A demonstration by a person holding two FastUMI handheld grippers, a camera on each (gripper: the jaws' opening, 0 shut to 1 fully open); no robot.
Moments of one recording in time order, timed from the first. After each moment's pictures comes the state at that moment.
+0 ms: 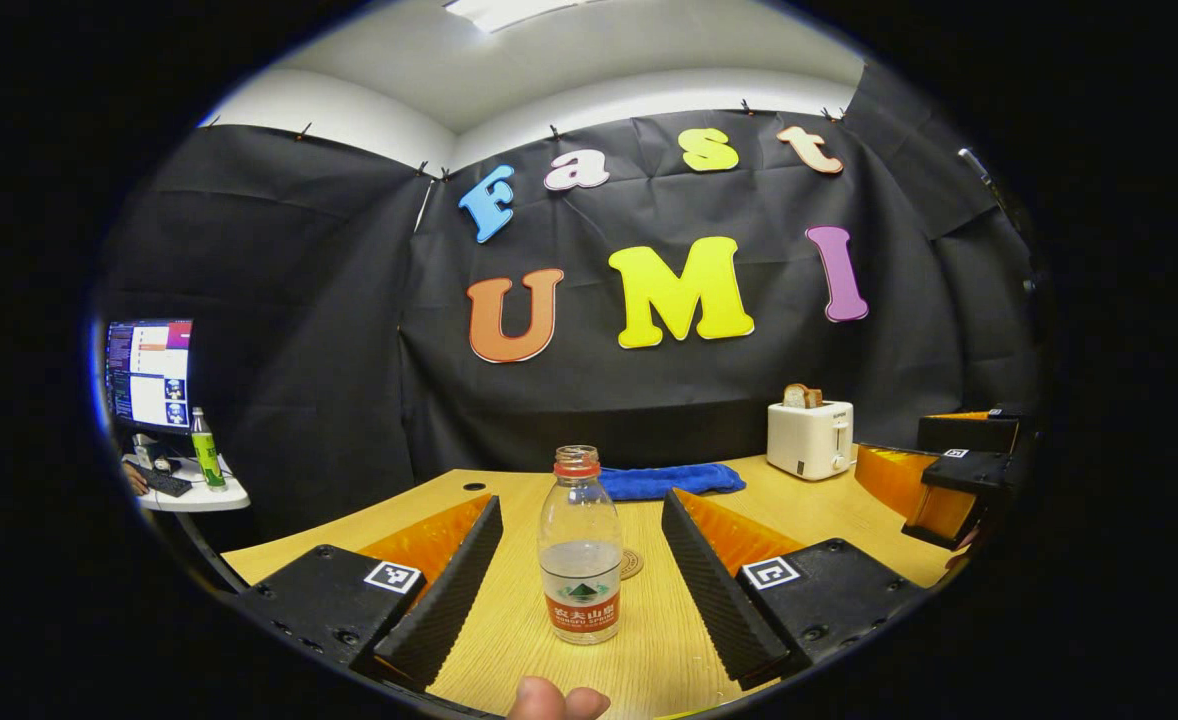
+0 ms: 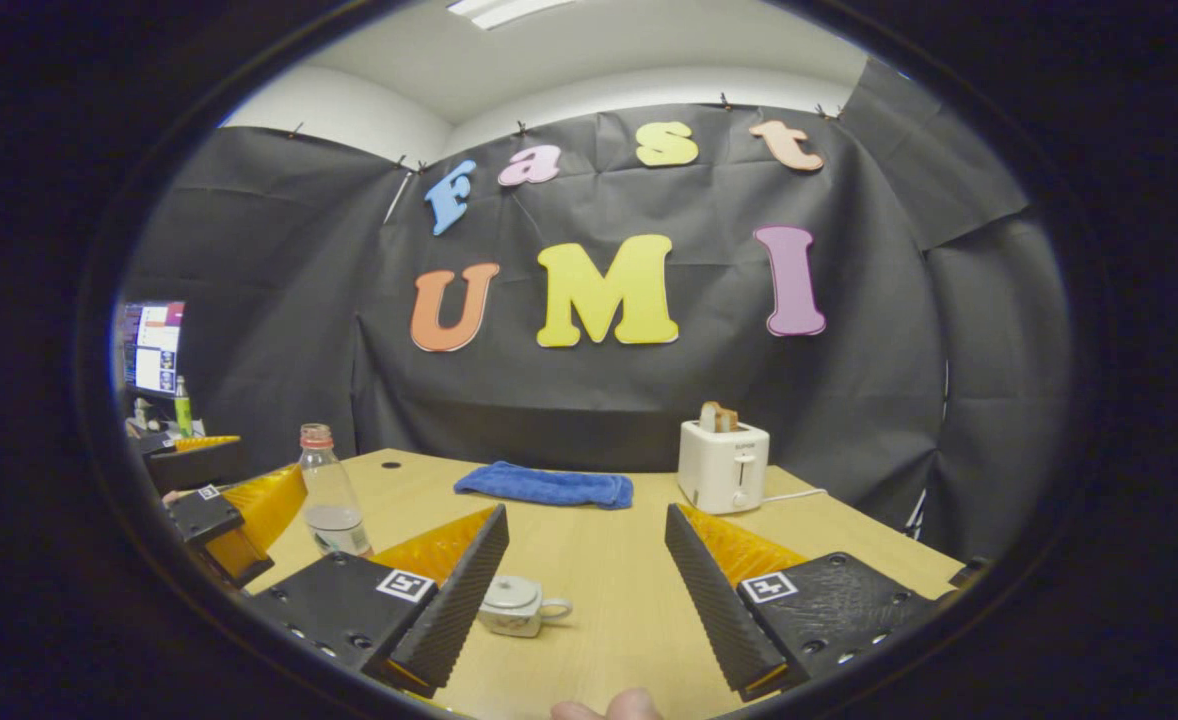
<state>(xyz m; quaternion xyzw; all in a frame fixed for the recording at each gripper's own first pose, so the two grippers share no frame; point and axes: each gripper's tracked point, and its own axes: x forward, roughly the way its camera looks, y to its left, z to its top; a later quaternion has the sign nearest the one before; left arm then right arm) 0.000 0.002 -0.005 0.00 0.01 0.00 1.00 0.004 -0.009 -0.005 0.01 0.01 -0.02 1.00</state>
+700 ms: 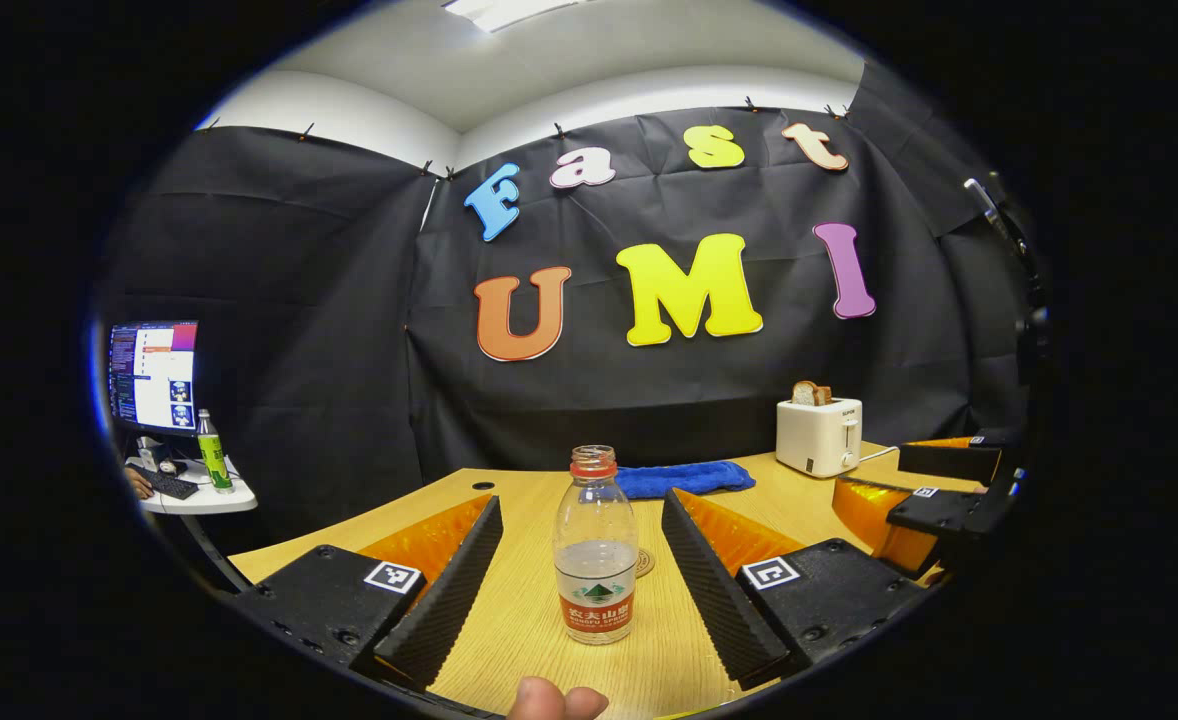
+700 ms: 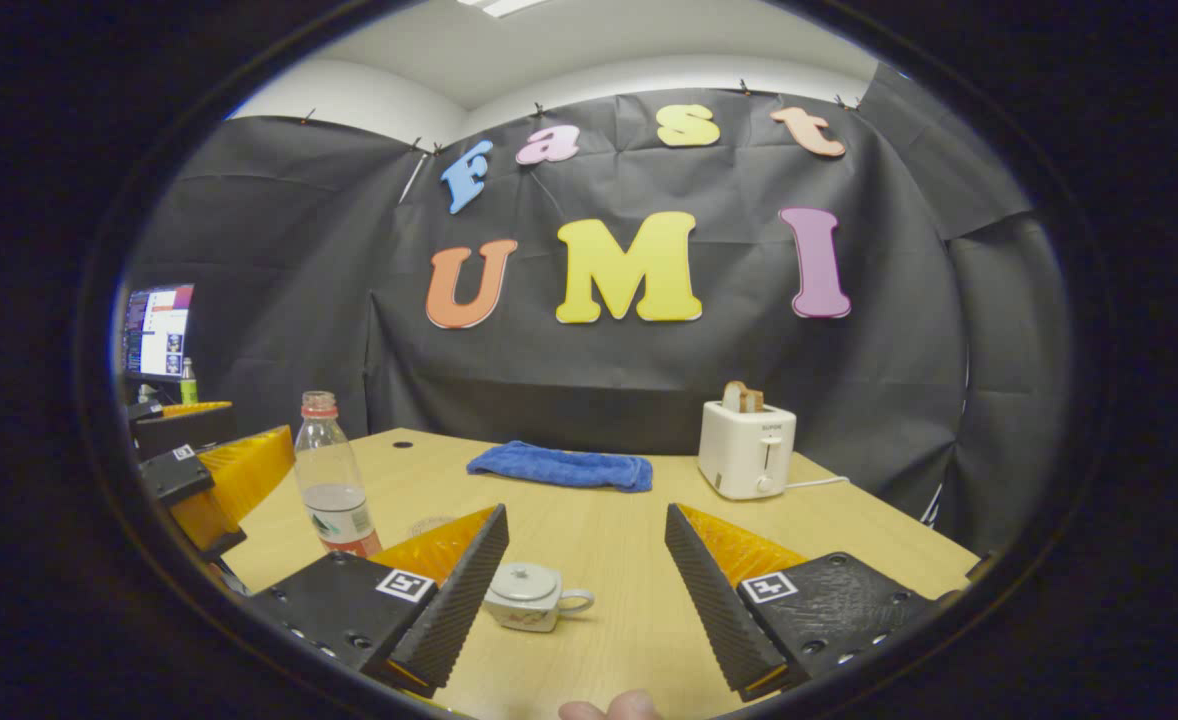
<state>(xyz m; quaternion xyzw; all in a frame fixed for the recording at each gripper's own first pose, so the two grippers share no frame) 0.001 0.016 -0.005 0.00 0.01 0.02 1.00 0.030 0.012 -0.041 0.00 0.05 0.01 1.00</state>
